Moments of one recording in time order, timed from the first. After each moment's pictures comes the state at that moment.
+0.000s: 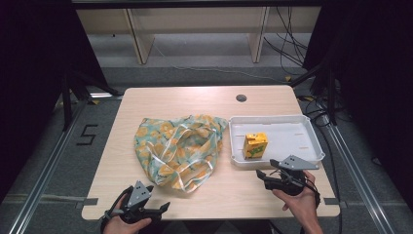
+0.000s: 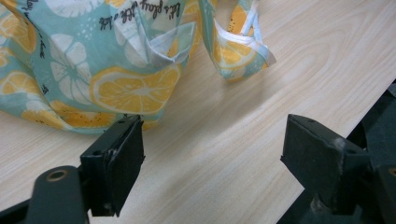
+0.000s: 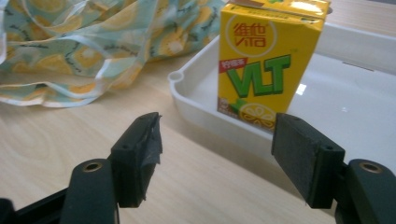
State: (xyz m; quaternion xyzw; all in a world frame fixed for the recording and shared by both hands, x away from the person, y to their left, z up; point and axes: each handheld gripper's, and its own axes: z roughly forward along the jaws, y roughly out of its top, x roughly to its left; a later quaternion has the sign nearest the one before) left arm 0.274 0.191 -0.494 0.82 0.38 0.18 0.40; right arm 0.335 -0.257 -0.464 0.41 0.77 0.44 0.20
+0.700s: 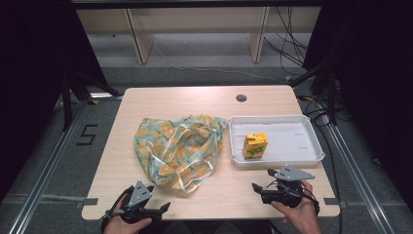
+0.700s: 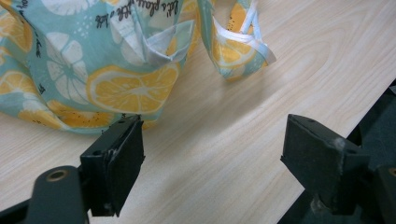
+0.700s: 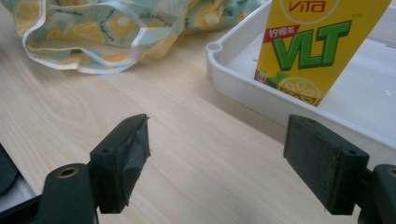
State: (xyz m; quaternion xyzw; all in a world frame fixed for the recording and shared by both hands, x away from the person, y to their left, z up) left arm 0.274 0.191 -0.495 0.82 0.38 0.18 0.39; right arm 0.311 -0.248 -0.472 0.40 0.80 0.42 0.17
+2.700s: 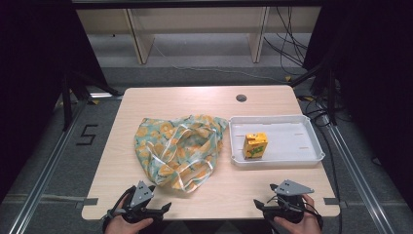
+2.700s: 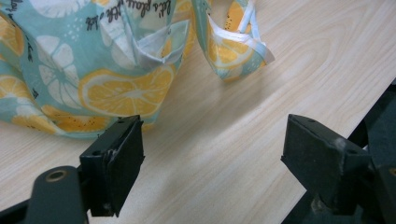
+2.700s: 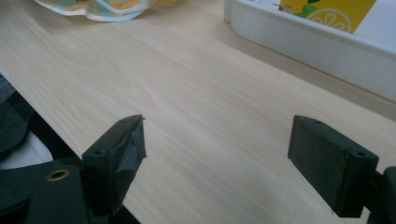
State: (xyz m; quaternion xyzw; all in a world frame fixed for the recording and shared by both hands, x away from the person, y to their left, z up) left arm 0.277 0.191 -0.496 0.84 0.35 0.19 0.38; right arm 0.281 -0.251 -0.491 0.40 0.82 0.38 0.15
